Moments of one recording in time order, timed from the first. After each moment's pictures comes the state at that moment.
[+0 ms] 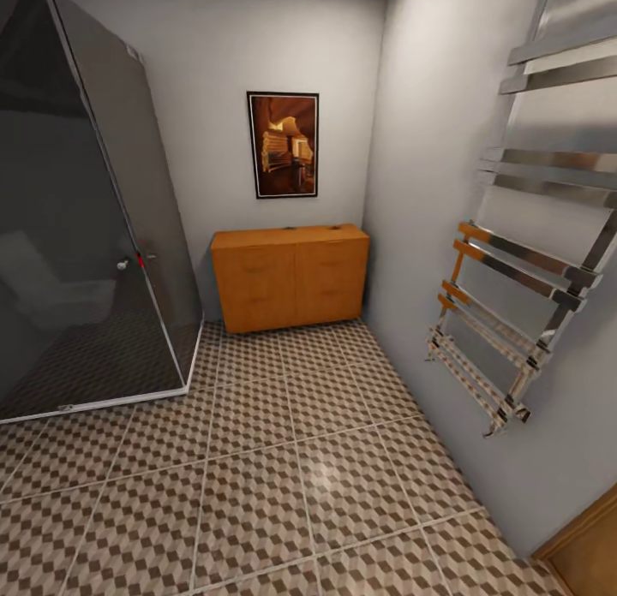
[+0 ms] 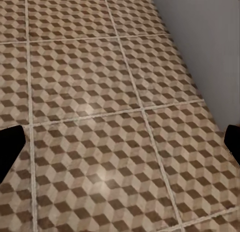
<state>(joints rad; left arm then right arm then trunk) -0.25 0.05 -0.14 0.08 0.08 -0.73 0.13 -0.10 -0.04 0.23 -0.12 -0.10 -0.90 -0.20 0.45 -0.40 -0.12</state>
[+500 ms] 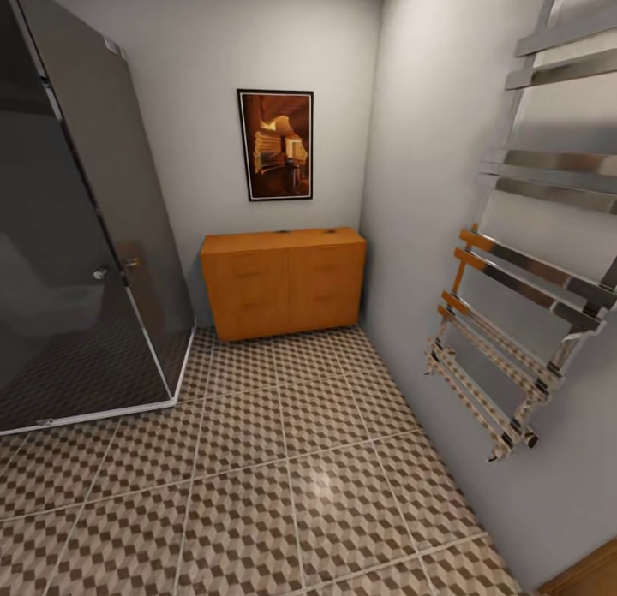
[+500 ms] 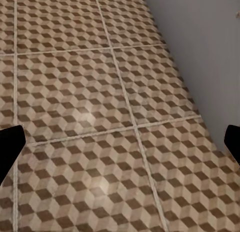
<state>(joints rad) -0.24 0.05 -0.14 0.07 0.08 -0.73 0.13 -0.10 -0.04 0.23 -0.12 -0.10 -0.90 -0.20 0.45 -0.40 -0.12</state>
